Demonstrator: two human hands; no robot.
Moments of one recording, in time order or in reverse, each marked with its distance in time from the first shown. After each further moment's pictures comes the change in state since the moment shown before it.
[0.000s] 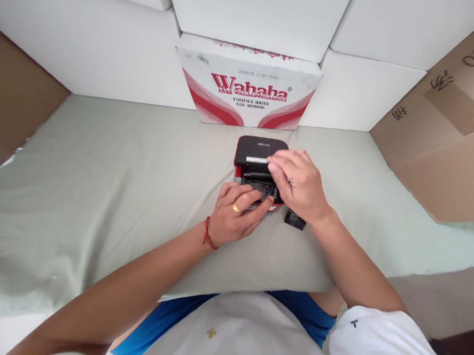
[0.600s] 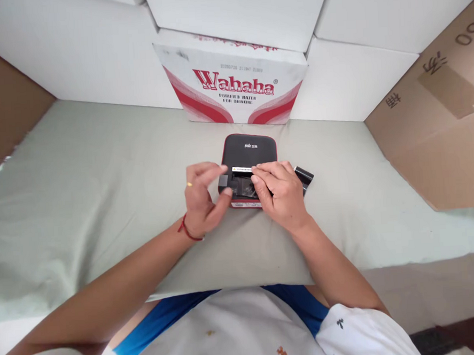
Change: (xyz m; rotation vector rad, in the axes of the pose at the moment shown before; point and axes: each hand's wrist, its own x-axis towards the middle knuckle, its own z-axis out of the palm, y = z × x) left_hand 0.004 -0.018 -0.014 -0.124 0.184 -0.318; right_hand -0.034 -0.005 0.024 0.089 0.119 -0.010
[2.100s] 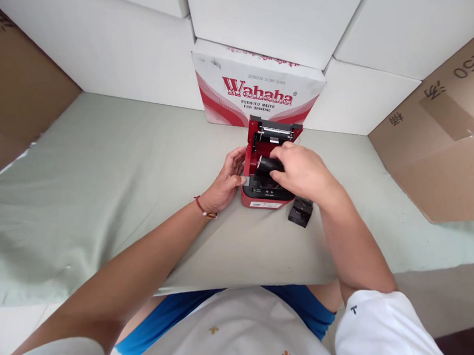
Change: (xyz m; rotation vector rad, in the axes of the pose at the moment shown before) left_hand -0.002 -0.060 0.025 -1.015 -0.270 -0.716; right_hand 0.101 -0.024 -0.038 -0.395 -0.749 0.249
